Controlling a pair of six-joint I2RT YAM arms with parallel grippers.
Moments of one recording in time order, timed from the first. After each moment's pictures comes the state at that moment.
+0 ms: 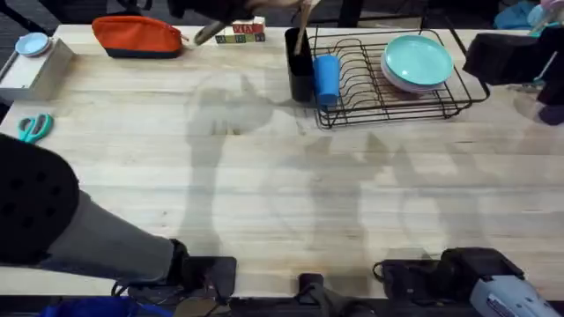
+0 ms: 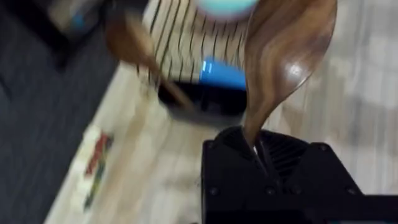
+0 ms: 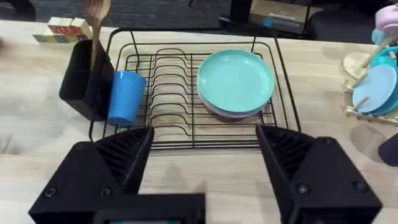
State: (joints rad) left arm 0.04 1.70 1.83 -1.21 0.89 1.09; right arm 0.00 0.77 1.10 -0.78 -0.03 -0.03
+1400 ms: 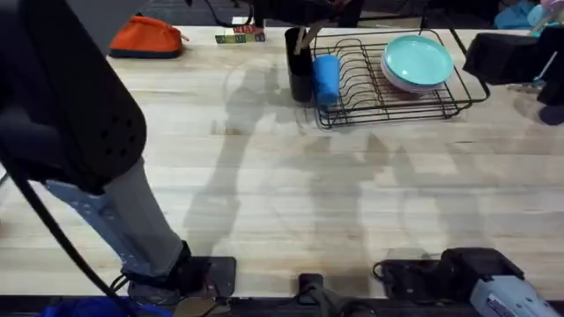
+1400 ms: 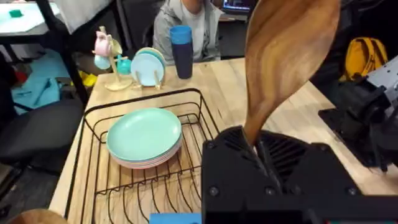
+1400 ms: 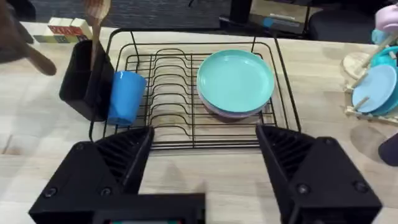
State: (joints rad) left arm -0.18 1.95 1.83 -0.94 1.49 1.12; right arm 0.00 0.77 1.10 -0.78 -0.03 -0.03
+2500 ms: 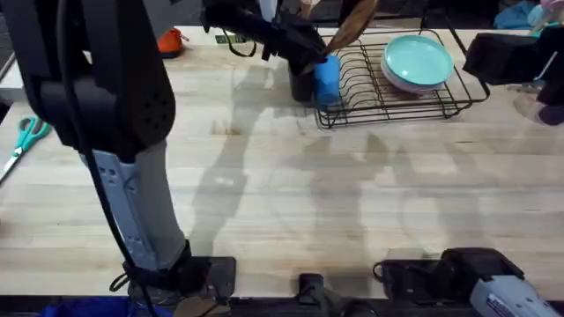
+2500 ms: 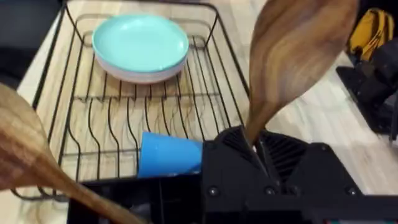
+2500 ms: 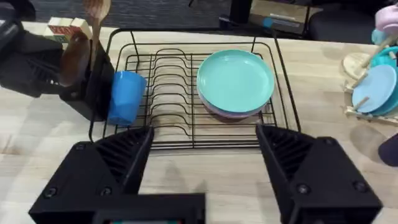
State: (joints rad) left arm -0.19 2.12 1.83 -1.01 1.26 1.12; right arm 0.00 0.77 1.10 -0.78 -0.03 -0.03
